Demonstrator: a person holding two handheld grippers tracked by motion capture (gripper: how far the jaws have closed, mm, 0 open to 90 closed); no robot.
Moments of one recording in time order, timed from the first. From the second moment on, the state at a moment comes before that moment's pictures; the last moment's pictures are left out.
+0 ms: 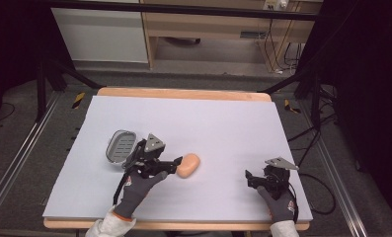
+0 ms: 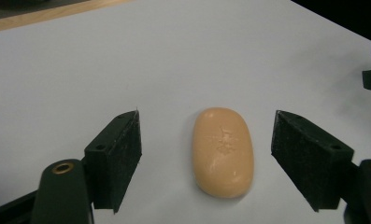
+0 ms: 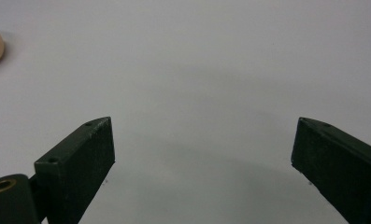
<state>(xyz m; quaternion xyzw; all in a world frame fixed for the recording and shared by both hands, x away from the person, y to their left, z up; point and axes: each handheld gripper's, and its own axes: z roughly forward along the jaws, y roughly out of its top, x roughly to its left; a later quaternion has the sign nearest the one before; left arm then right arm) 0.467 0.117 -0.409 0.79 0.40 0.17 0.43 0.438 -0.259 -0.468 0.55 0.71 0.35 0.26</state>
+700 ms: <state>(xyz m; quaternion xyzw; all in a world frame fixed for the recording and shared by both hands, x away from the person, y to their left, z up) 0.478 0.090 -0.429 0.82 0.38 0.16 0.40 0.439 -0.258 -0.469 0.56 0.71 0.35 0.25</state>
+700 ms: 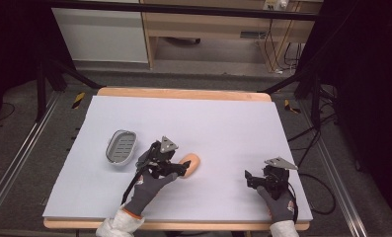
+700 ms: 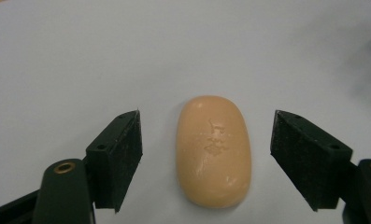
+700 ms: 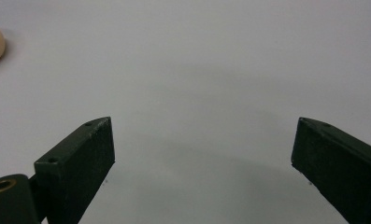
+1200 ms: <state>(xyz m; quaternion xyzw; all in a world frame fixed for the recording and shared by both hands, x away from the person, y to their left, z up) 0.486 0.077 -0.442 0.83 0.38 0.15 0.39 0.439 -0.258 -0.469 0.55 0.71 0.34 0.25</state>
